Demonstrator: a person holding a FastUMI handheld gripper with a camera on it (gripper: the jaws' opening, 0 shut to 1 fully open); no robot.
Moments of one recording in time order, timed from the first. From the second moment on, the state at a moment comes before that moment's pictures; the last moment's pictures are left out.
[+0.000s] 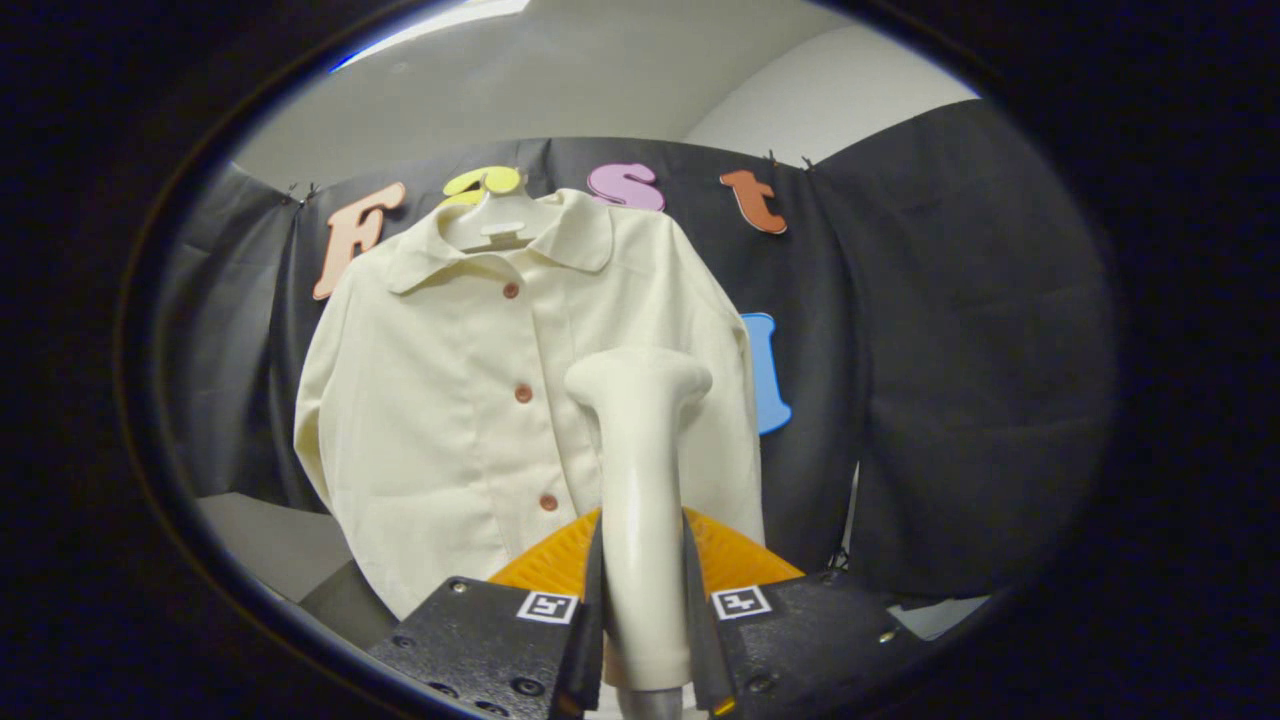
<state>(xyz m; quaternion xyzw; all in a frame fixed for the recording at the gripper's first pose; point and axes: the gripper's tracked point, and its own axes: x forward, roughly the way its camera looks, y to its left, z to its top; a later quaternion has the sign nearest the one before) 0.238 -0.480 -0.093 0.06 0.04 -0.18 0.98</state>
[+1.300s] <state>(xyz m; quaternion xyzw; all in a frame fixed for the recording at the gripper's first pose) 0.168 -0.477 -0.251 0.12 0.13 -0.20 0.96</state>
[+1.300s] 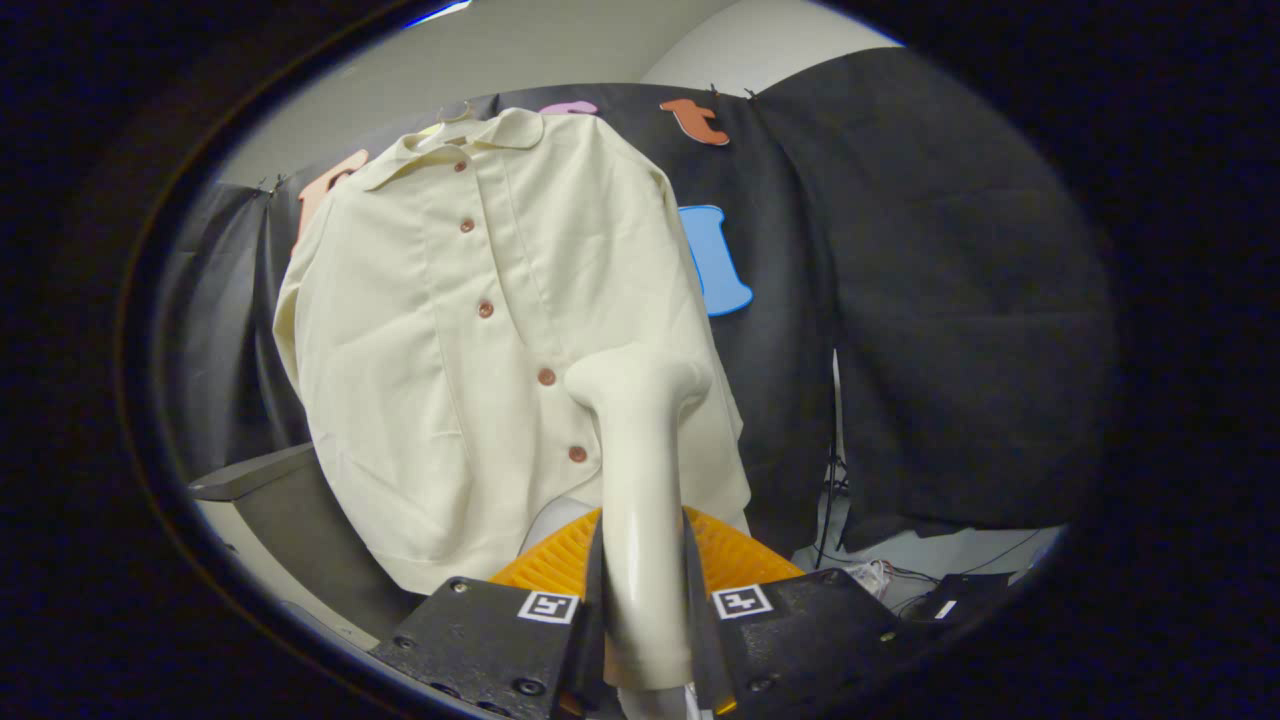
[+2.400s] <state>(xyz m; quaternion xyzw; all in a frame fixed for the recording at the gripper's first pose) 0.084 -0.359 -0.206 0.11 0.12 -0.17 0.97</state>
